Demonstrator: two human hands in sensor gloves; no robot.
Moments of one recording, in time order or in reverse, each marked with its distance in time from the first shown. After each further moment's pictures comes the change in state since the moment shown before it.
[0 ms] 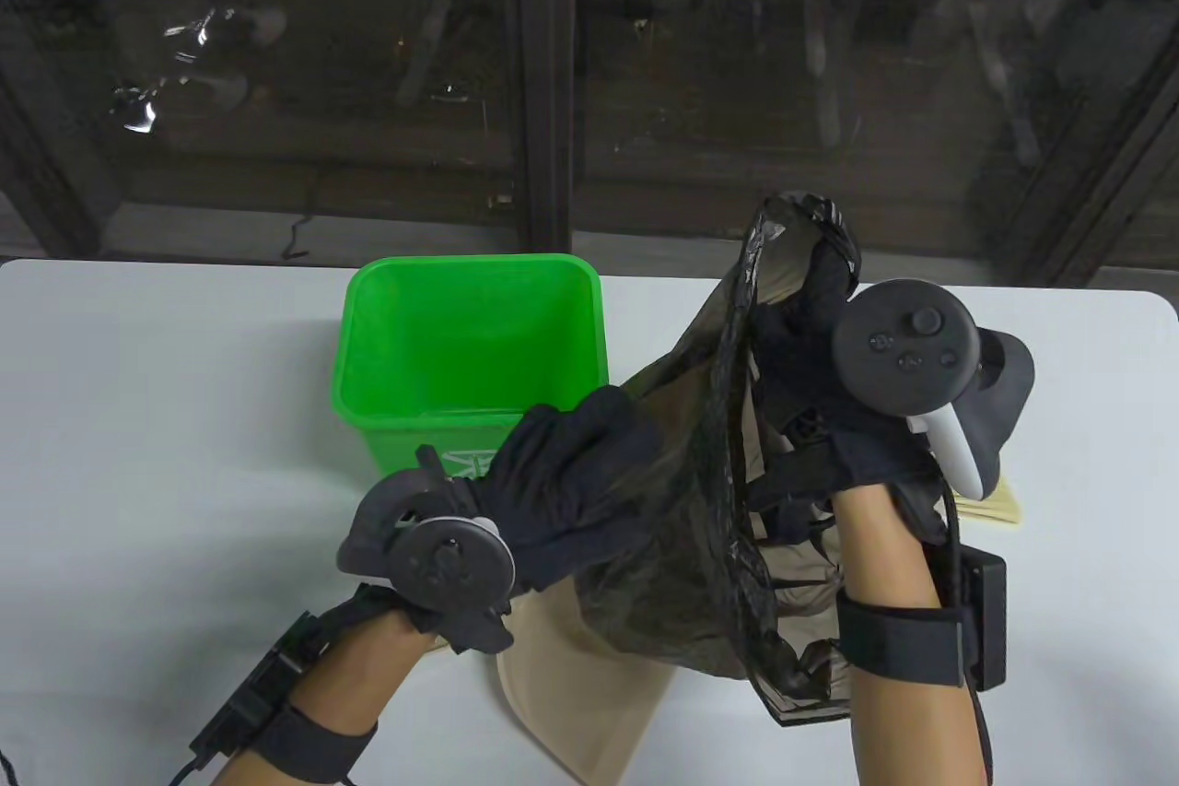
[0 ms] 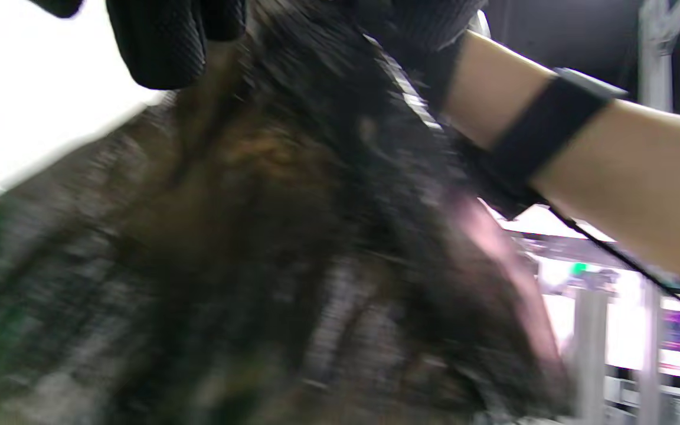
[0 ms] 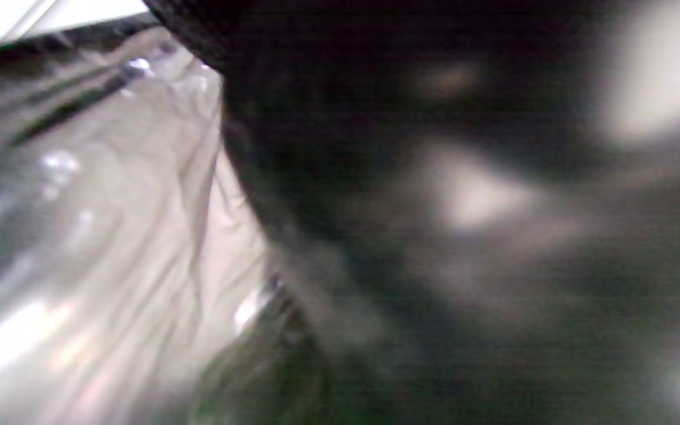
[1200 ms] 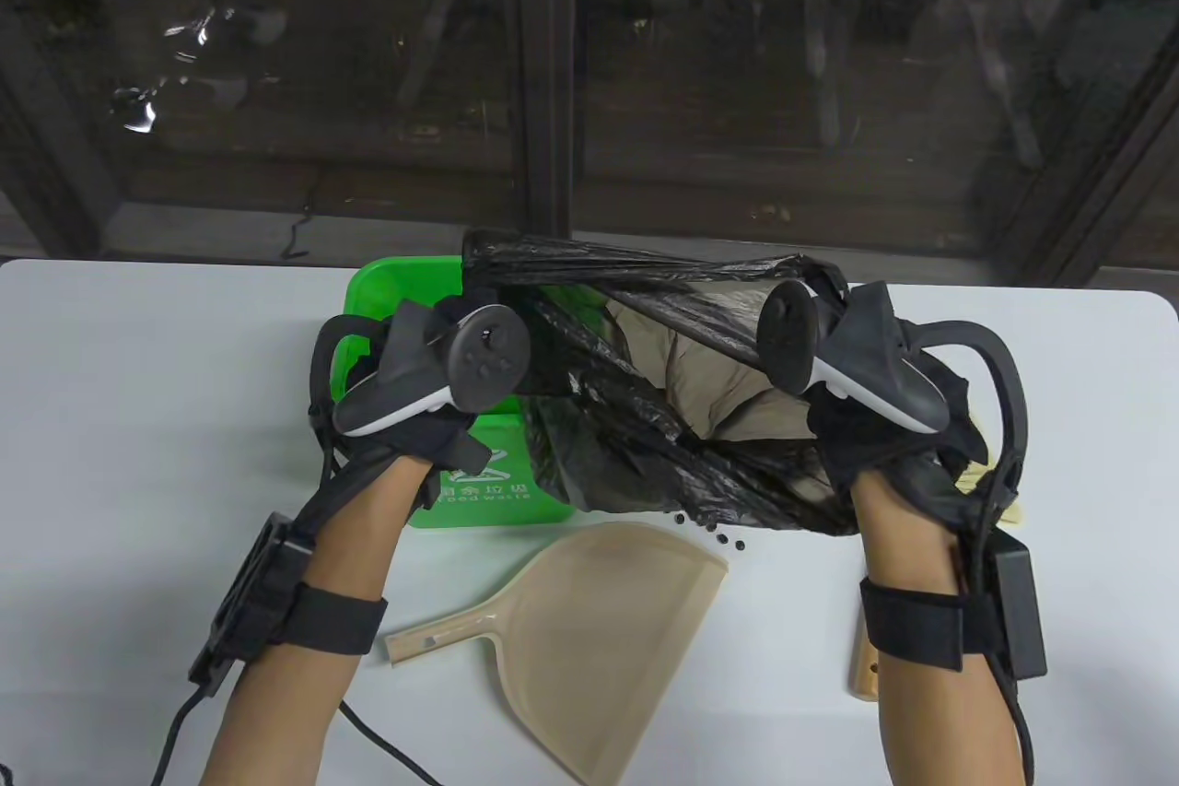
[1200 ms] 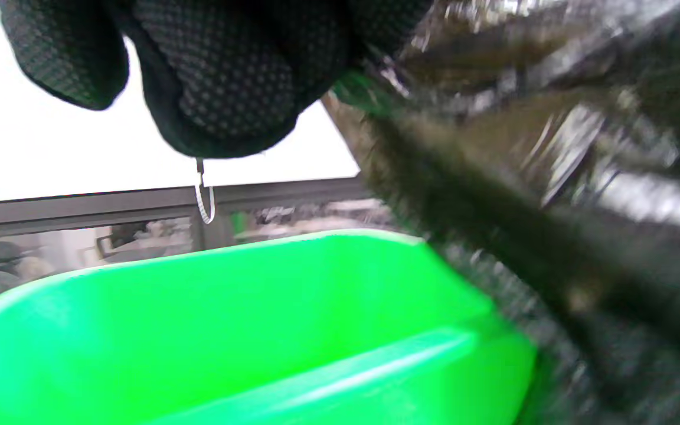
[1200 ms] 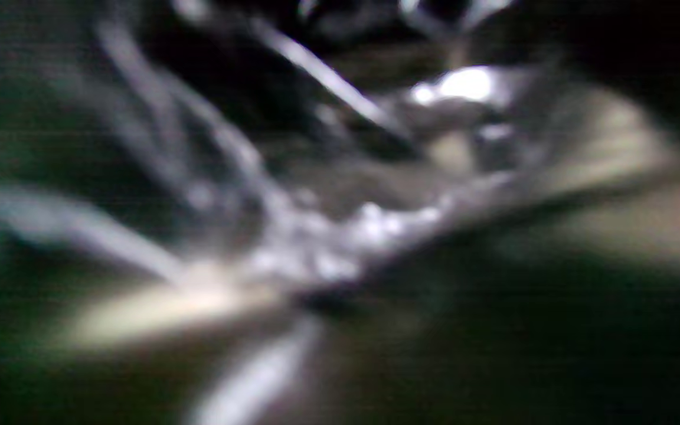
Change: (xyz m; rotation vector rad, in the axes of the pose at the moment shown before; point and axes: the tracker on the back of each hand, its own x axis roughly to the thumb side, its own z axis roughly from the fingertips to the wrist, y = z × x) left_hand -0.100 0.061 -0.035 -0.279 0.769 -0.597; right_hand -0.022 0.024 -0.018 0.340 0.123 0.960
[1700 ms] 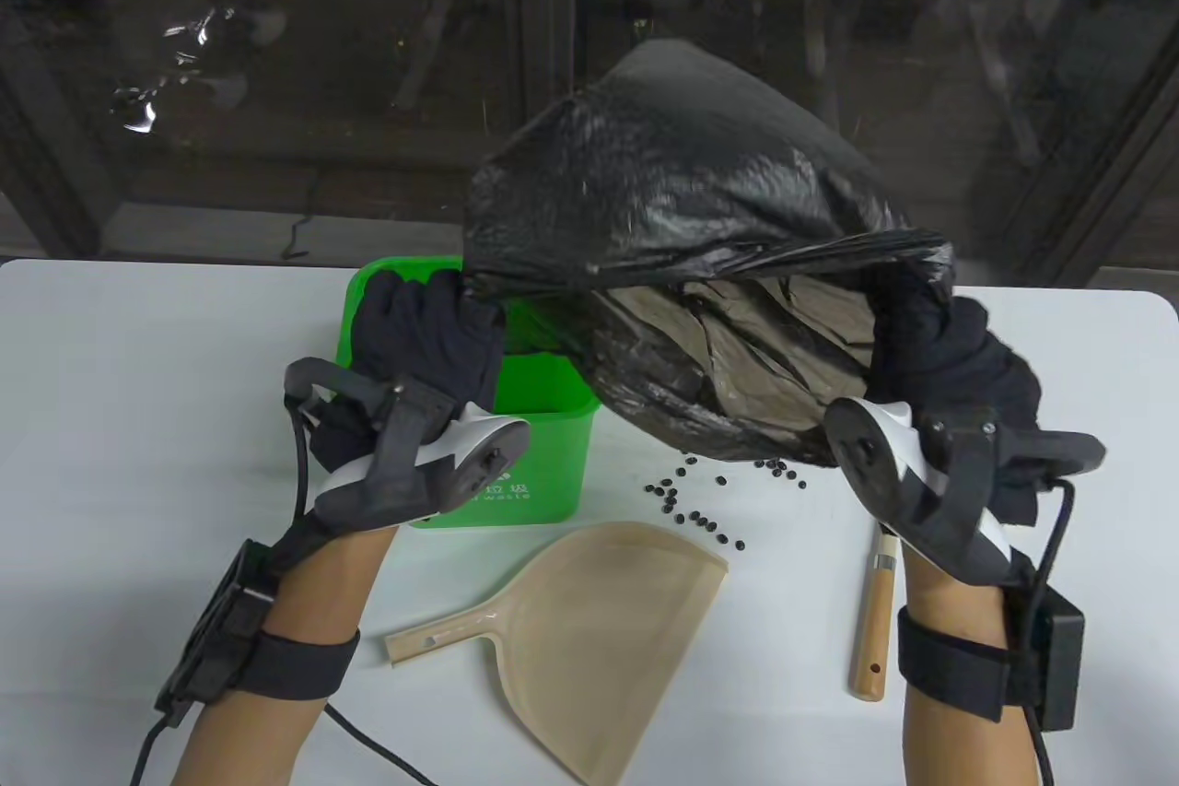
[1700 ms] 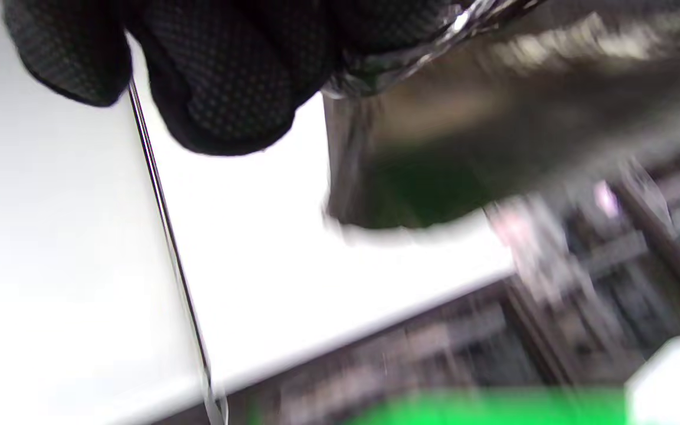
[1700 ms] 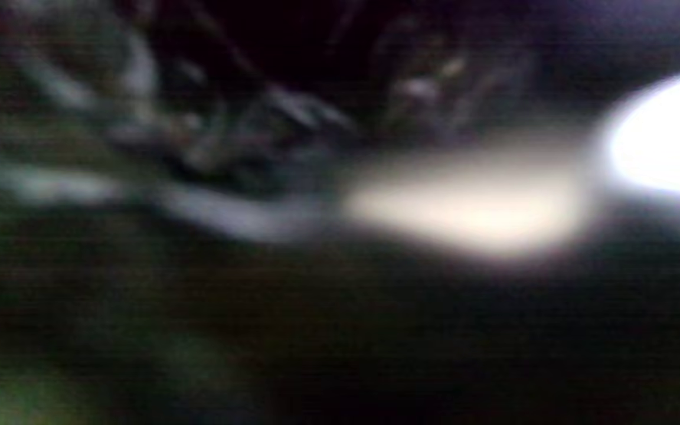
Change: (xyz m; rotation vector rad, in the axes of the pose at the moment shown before) left_hand 0.013 0.002 0.046 0.310 -0.078 -0.203; right_hand -0.022 0.034 0.040 -0.557 0.072 -0.075
